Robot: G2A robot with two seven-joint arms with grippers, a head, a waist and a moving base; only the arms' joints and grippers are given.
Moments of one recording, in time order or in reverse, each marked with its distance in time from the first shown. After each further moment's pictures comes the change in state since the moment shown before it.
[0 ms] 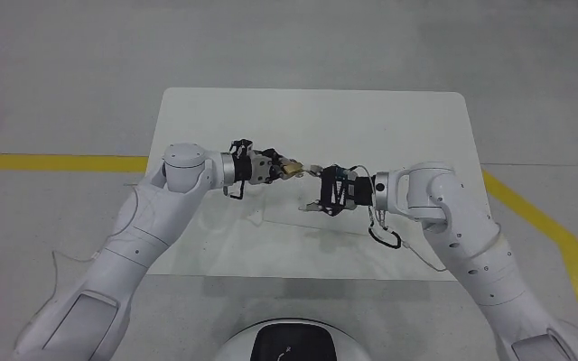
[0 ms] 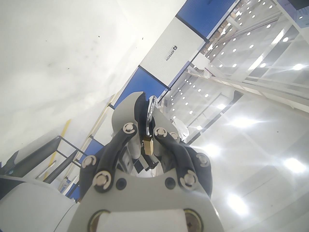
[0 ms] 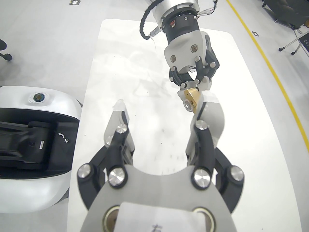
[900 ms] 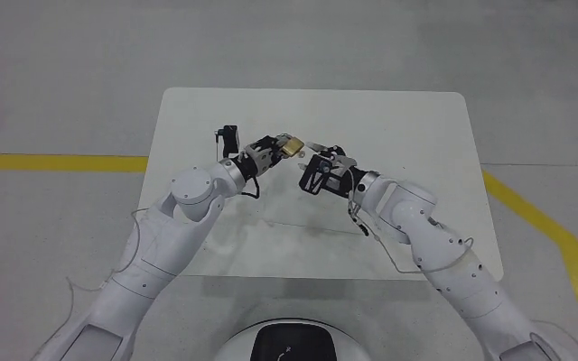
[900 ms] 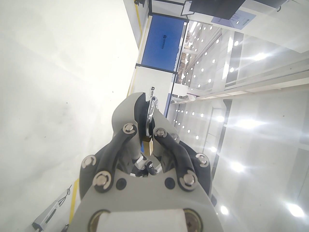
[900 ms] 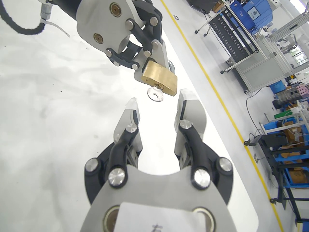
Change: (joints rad) left arm 0.187 -0.017 -0.066 -0.245 0.152 -0.328 0.432; right arm -0.056 -0.048 -0.094 -0.024 -0.540 0.550 -0.177
